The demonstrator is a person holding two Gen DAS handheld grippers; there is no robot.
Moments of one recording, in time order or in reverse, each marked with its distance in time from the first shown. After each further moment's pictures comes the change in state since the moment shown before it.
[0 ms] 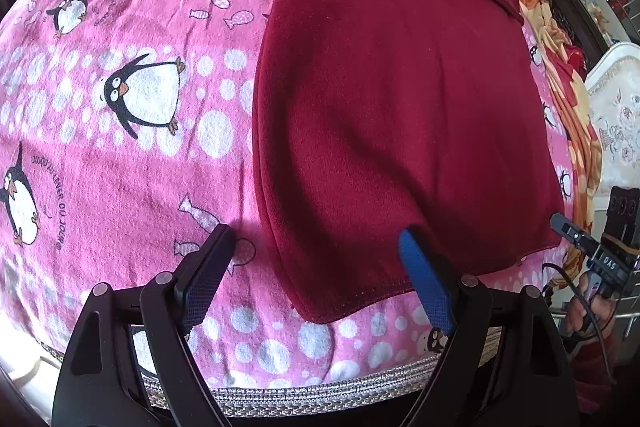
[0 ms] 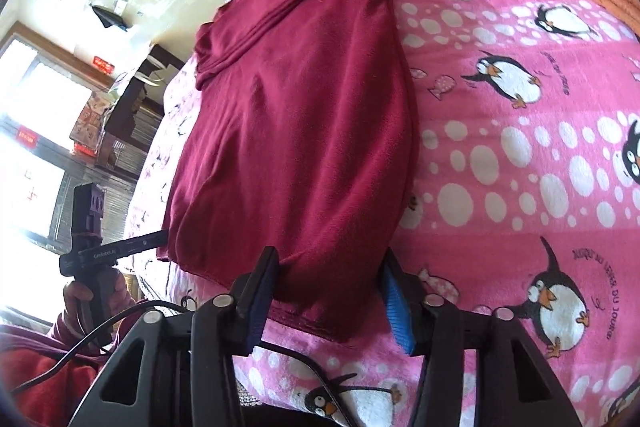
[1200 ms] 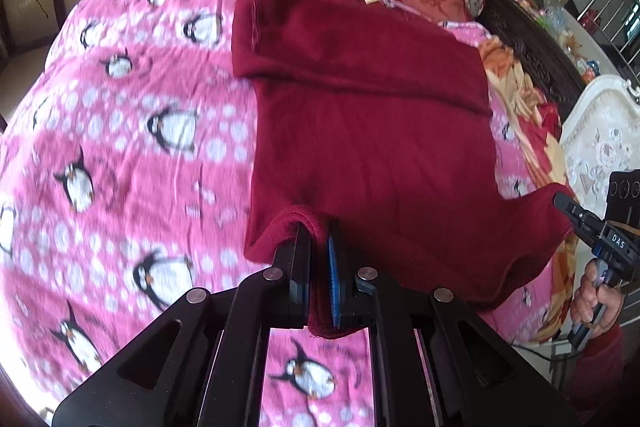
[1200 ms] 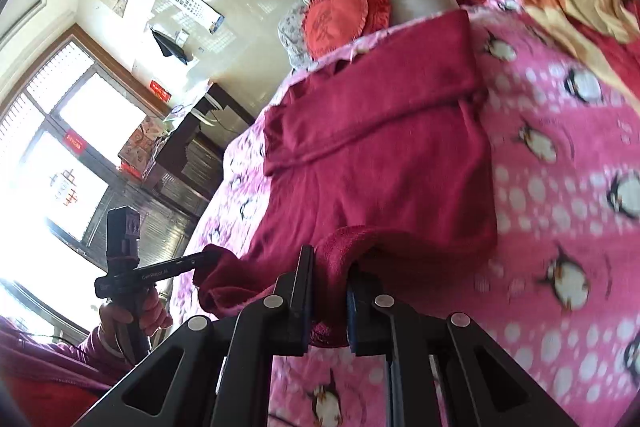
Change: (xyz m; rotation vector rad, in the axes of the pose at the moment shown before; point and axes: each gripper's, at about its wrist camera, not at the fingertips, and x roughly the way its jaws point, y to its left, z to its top) left arm -0.062 -0.012 0.081 0.074 -0.272 -0.019; right arm -0.025 0.045 0.102 -0.124 -0.200 0.156
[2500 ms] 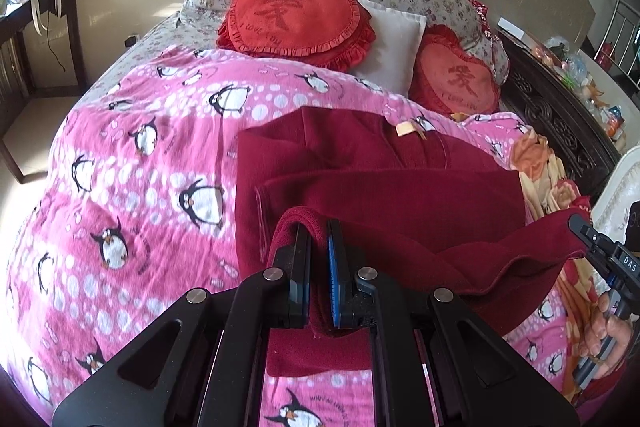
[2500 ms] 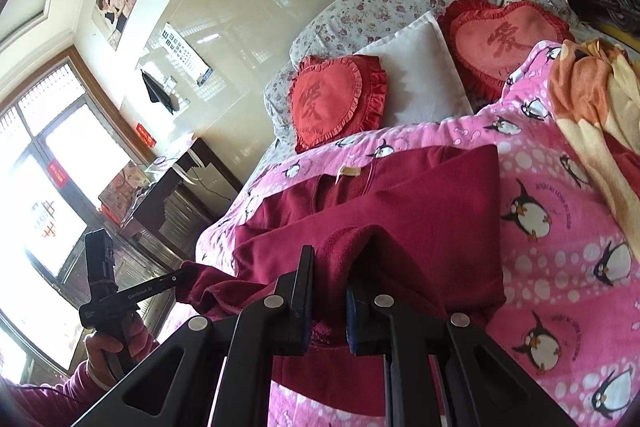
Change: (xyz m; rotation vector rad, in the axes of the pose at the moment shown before) left arm 0.028 -0.001 0.153 -0.002 -0.218 0.093; right arm 0.045 -0.016 0.146 -0.034 -0.196 -0.068
